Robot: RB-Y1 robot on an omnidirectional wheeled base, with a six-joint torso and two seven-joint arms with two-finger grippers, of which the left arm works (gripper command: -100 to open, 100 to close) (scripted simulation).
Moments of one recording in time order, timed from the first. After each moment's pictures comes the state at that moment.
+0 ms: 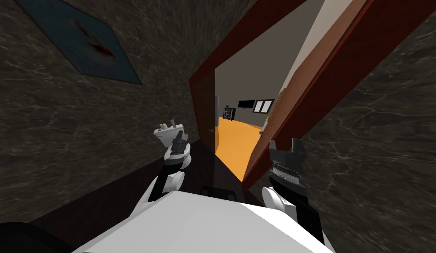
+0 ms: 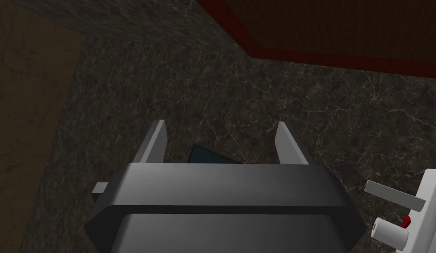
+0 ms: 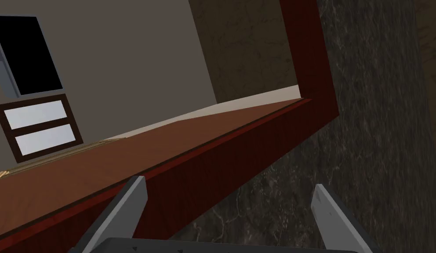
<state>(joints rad) 0.49 0.01 0.06 -2.23 -0.02 -0.46 -0.04</state>
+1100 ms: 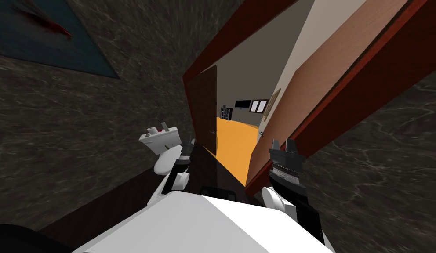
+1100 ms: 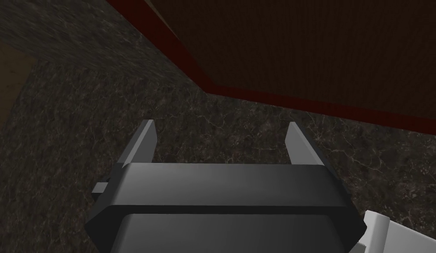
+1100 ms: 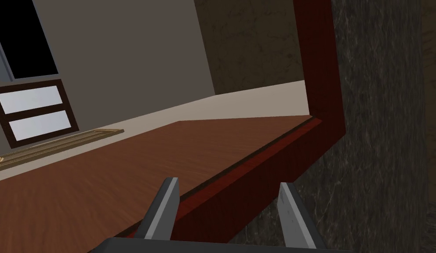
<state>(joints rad) 0.42 0.06 0.00 -2.01 -0.02 -0.51 -0.02</state>
